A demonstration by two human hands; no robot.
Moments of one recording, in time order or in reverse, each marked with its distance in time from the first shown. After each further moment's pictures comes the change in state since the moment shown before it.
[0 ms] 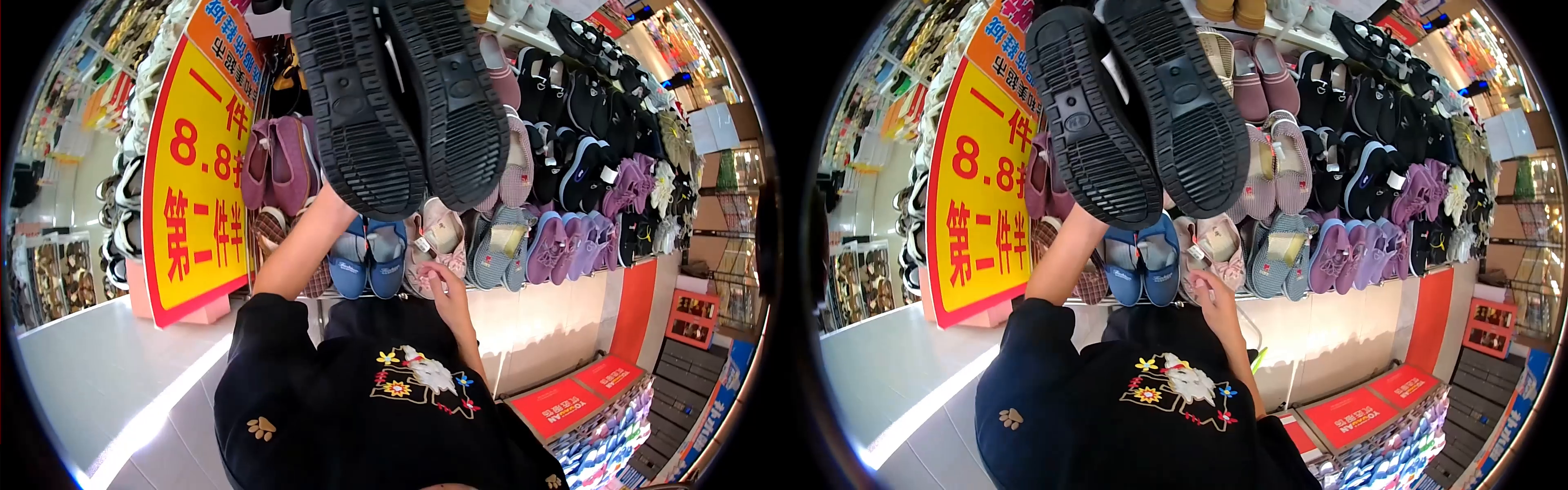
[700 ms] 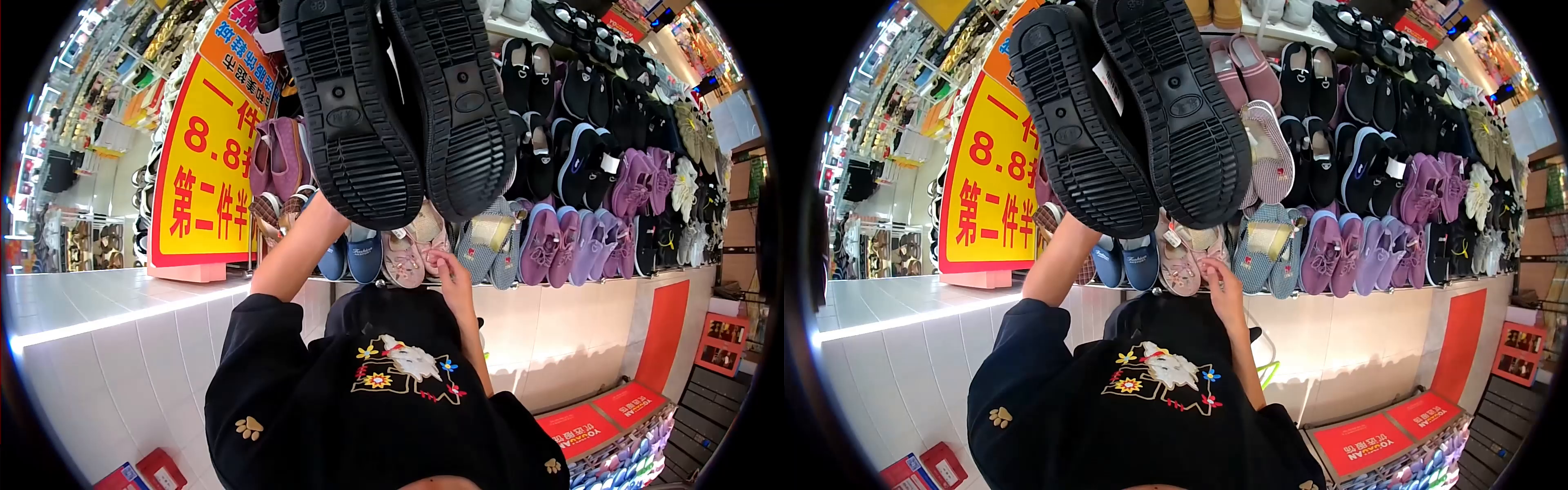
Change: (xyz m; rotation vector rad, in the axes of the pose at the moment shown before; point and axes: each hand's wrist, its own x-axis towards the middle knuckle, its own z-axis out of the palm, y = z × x) left_hand -0.039 -0.088 0.083 0.240 0.071 0.175; right_hand -0.009 0.067 -0.079 0.176 -0.006 -0.035
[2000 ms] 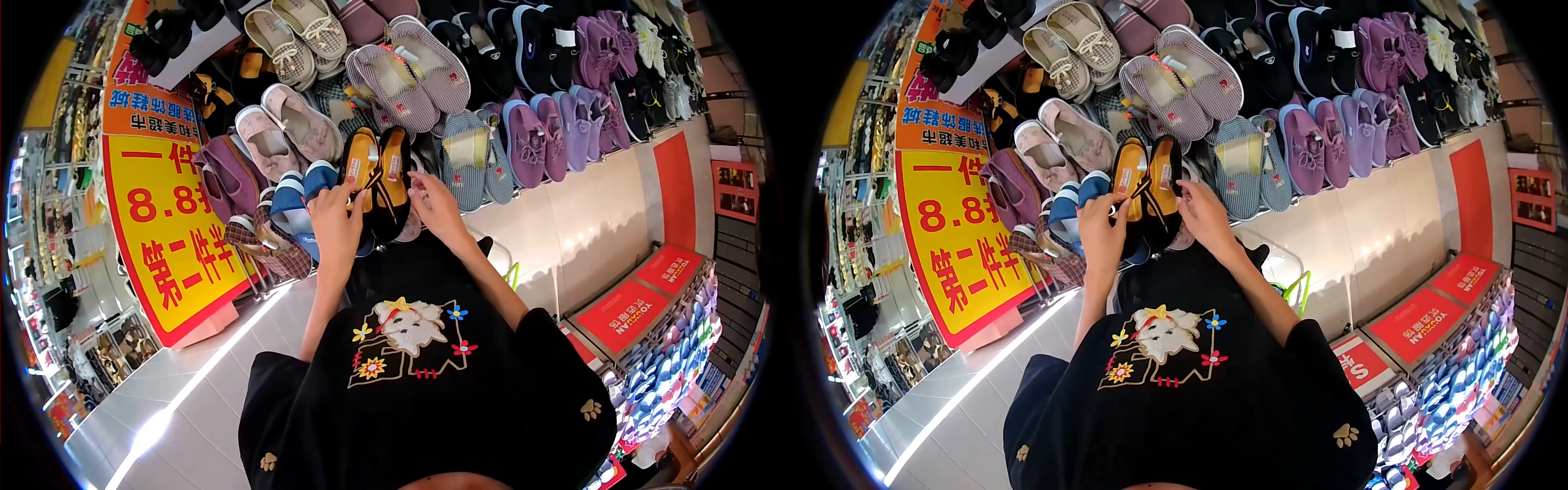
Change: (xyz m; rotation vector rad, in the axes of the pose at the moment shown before) left_hand -0.081 -0.064 -0.067 2.005 -0.101 0.424; right_hand 0.026 -0.001 0.022 -0.336 0.245 -0.148
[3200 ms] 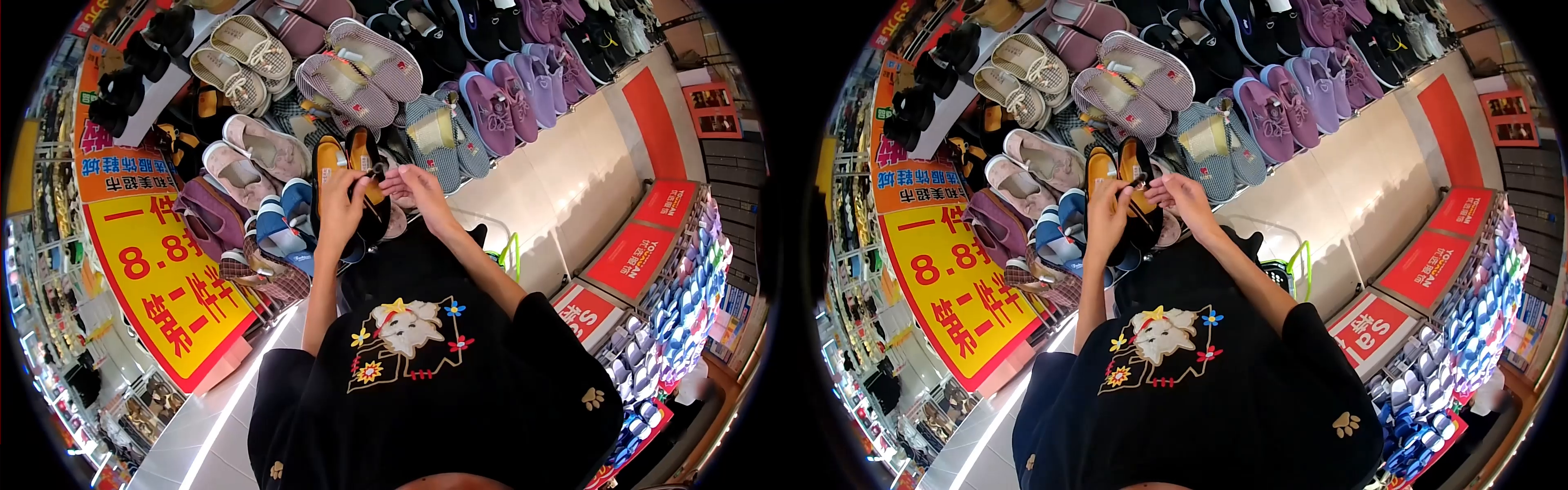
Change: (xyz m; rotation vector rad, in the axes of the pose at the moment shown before) left_hand 0.026 -0.005 0.043 -0.489 -0.261 0.117; right_hand -0.004 -0.021 -0.010 1.009 0.035 0.468
